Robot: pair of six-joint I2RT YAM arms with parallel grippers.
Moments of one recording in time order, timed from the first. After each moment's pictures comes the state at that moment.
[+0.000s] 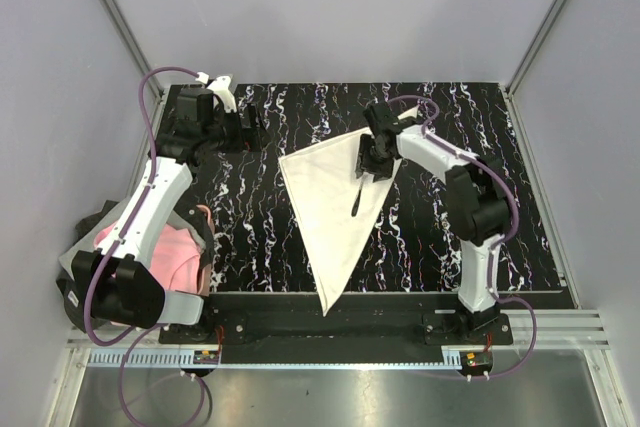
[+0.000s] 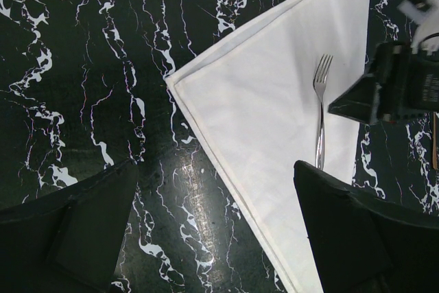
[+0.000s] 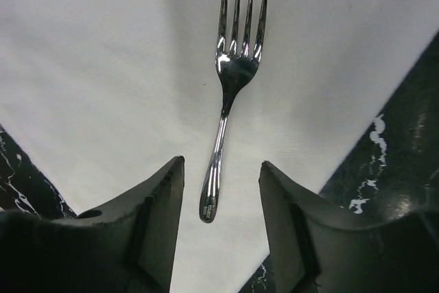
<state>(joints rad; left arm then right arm) -0.18 1.36 1.28 -0.52 0.25 -0.24 0.44 2.04 1.57 -0.68 -0.03 0.60</state>
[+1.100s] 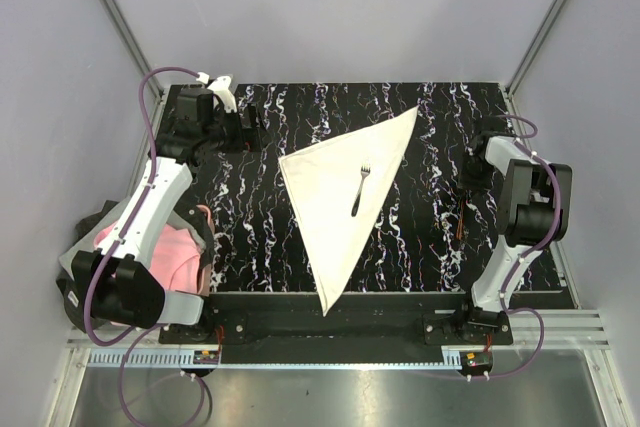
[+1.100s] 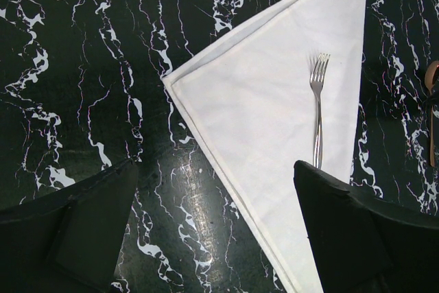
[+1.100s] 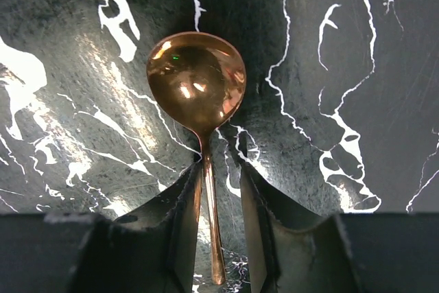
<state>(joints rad) -0.18 1.36 1.28 -0.52 0.26 -0.24 -0.15 1.91 1.27 -0.66 0.10 0.14</state>
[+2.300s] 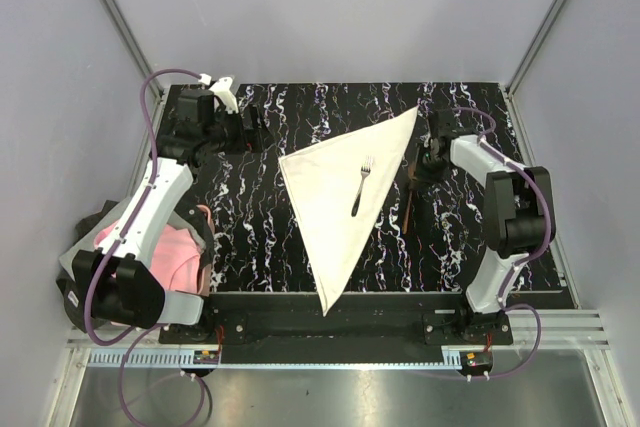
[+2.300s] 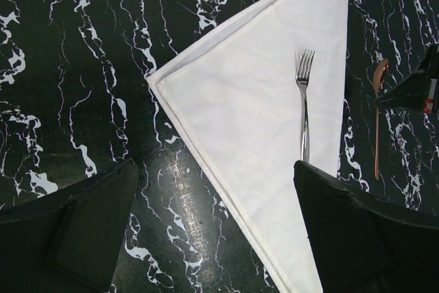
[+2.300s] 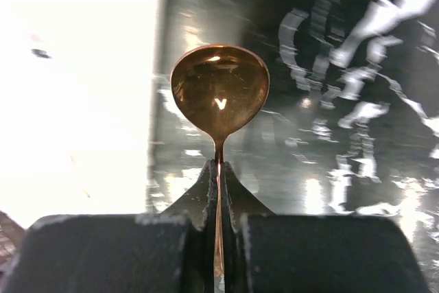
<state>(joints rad) -0.18 1.36 1.27 -0.50 0.31 -0.26 0.12 1.83 1.25 -0.63 -0.14 0.38</state>
